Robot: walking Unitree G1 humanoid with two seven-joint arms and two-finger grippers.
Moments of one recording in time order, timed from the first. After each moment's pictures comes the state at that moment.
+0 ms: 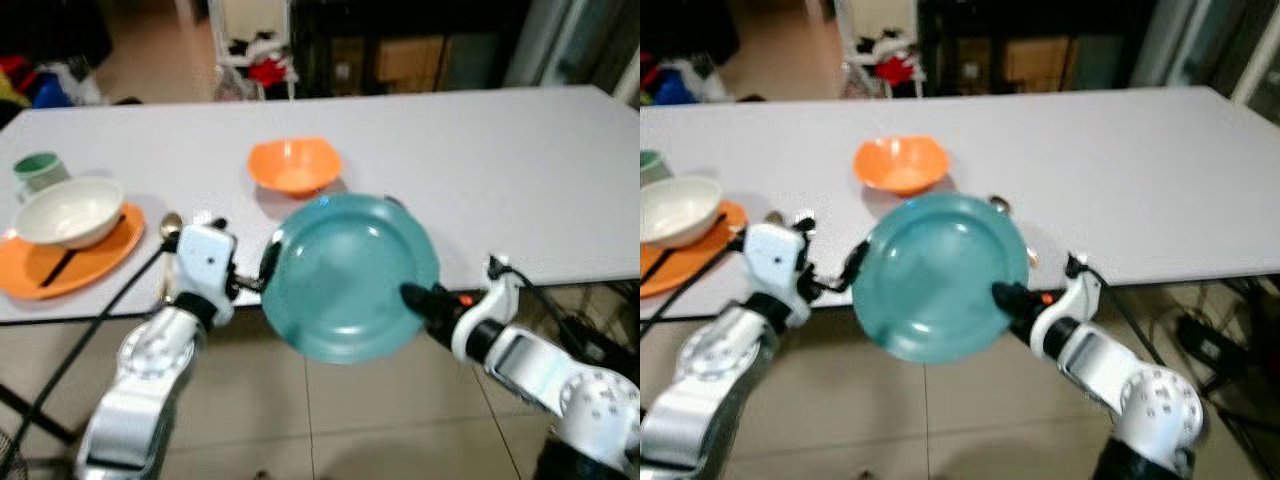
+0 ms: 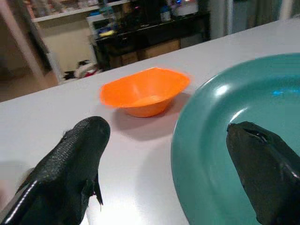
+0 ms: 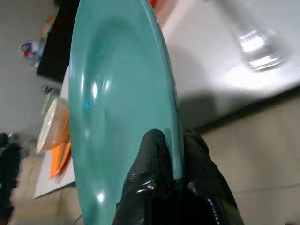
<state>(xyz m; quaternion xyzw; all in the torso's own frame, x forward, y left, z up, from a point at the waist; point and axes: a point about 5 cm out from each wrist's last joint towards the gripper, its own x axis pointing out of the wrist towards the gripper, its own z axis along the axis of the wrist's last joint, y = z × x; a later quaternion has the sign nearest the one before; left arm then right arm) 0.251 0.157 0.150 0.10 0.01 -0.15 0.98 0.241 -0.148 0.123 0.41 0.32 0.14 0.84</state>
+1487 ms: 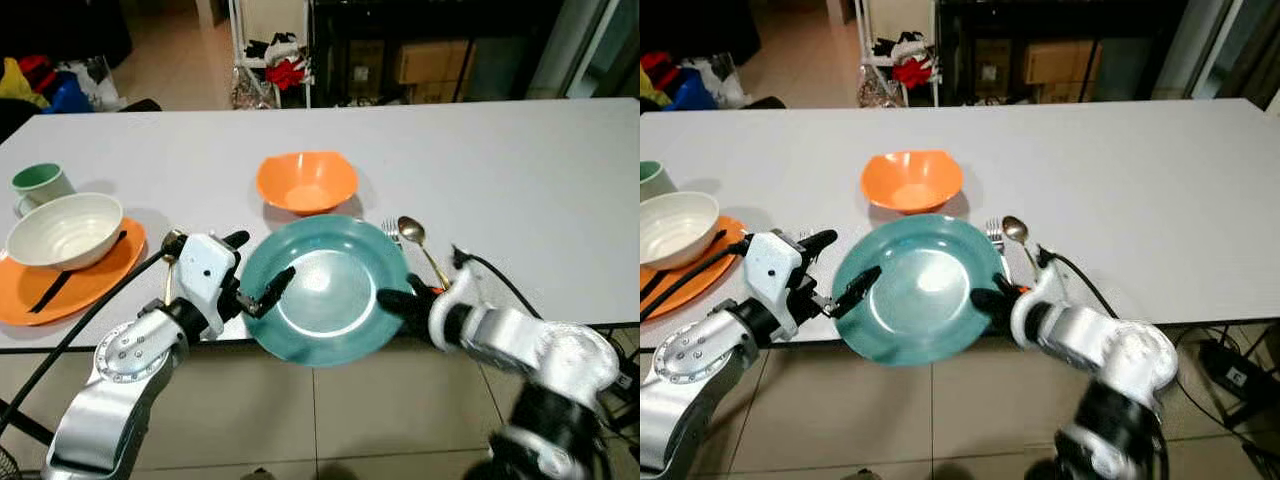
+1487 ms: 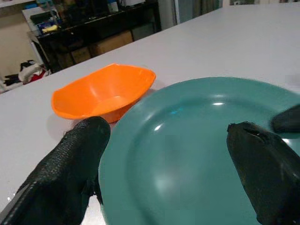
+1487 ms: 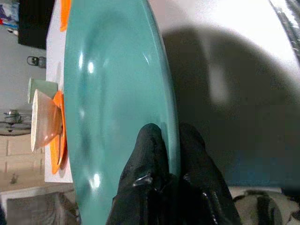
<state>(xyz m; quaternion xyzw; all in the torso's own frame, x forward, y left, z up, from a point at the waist) 0.243 0.157 0.152 0.10 0.03 -0.29 0.95 0.273 -0.138 0.112 0.42 0.42 0.13 0.79</state>
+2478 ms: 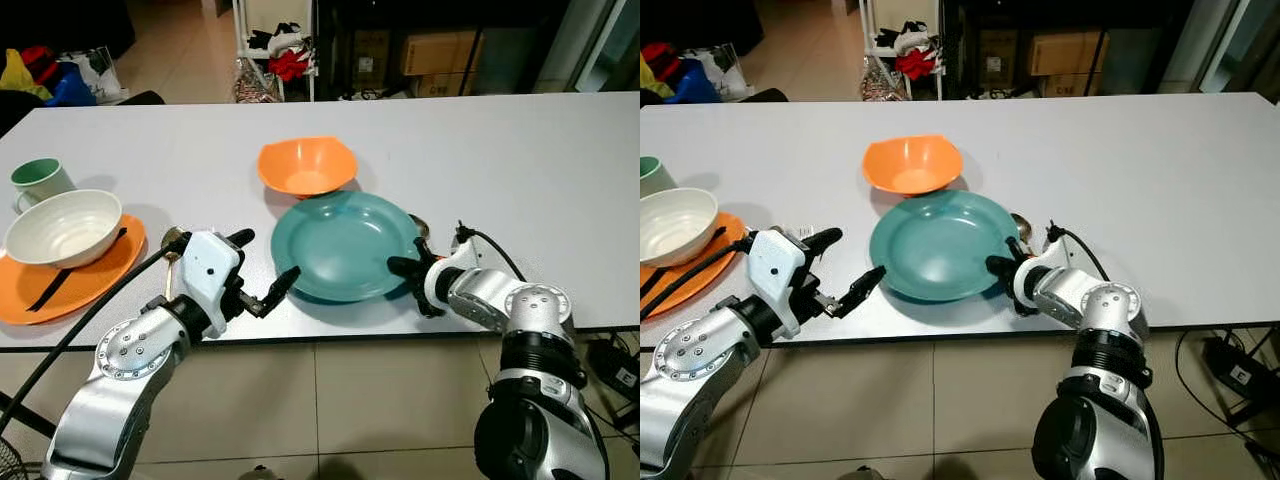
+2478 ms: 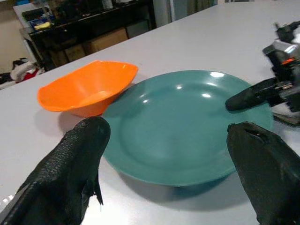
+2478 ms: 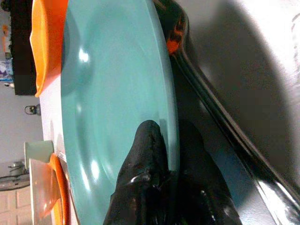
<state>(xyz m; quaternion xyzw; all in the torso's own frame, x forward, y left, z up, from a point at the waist) 0.242 0.153 0.155 0.10 0.03 -0.31 0.95 0.328 -0.149 0.096 0.48 0.38 0.05 0.79</state>
